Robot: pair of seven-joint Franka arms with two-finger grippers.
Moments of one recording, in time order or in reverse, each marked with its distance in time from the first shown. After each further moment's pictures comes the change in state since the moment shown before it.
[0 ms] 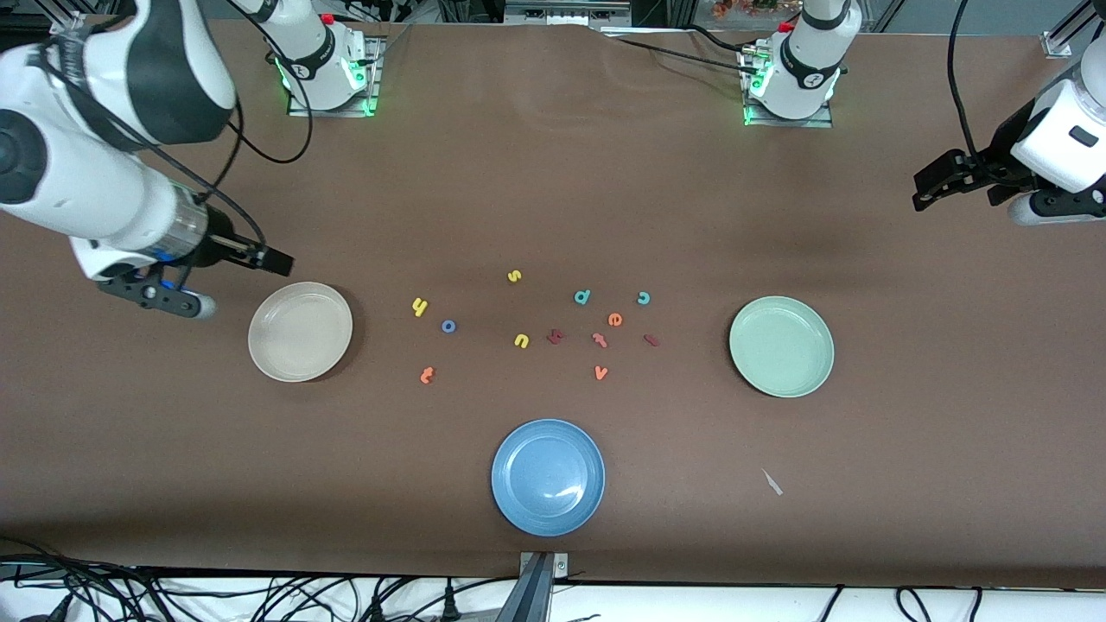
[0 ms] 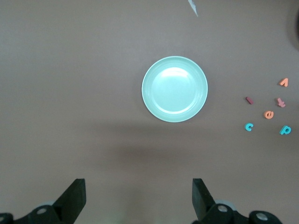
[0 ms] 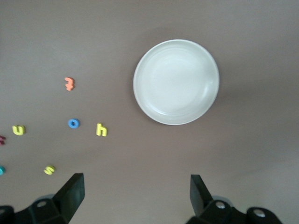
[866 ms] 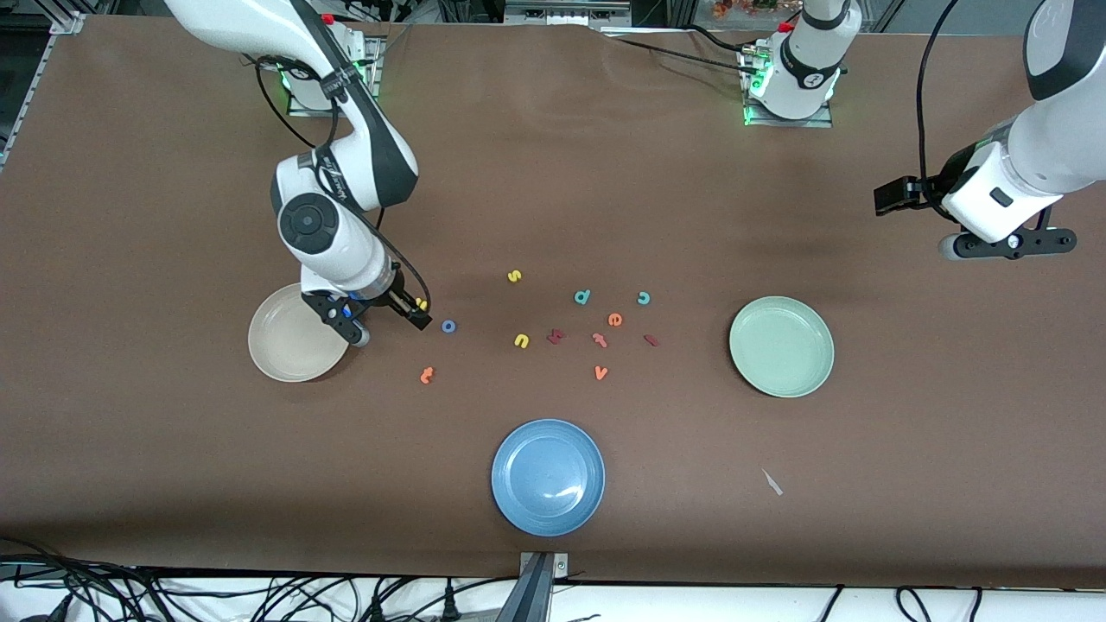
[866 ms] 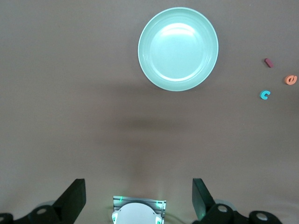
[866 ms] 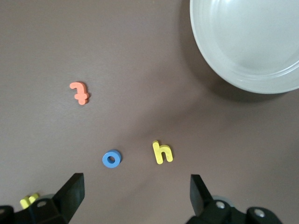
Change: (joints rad) left arm -0.019 0.100 -0.008 0.000 -0.003 -0.101 -0.011; right arm 0.201 0.206 0.012 -0.281 0.010 0.604 0.560
